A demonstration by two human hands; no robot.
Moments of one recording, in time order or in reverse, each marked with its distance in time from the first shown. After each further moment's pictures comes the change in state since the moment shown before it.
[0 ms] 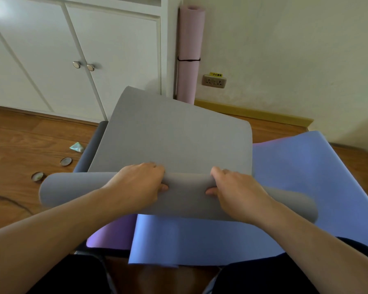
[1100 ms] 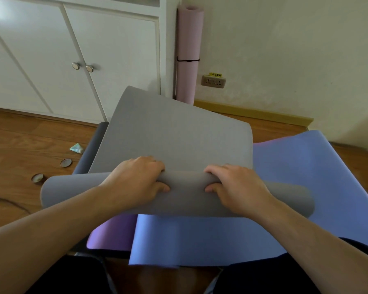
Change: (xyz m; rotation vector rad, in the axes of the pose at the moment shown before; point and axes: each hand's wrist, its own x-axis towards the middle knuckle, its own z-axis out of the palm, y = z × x) left_hand 0.001 -0.003 -0.011 -0.049 0.091 0.029; right_hand 0.003 0.006 -0.004 0.086 0.126 -0.069
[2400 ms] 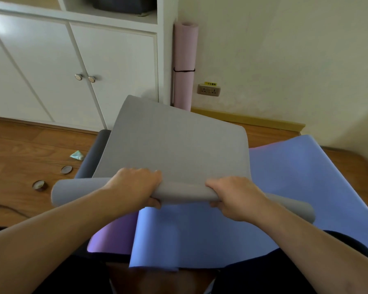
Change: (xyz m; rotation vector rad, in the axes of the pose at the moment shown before) left_hand -0.009 -0.001 0.013 0.260 -0.074 0.016; right_hand -0.017 0.000 0.003 -0.147 -0.134 0.000
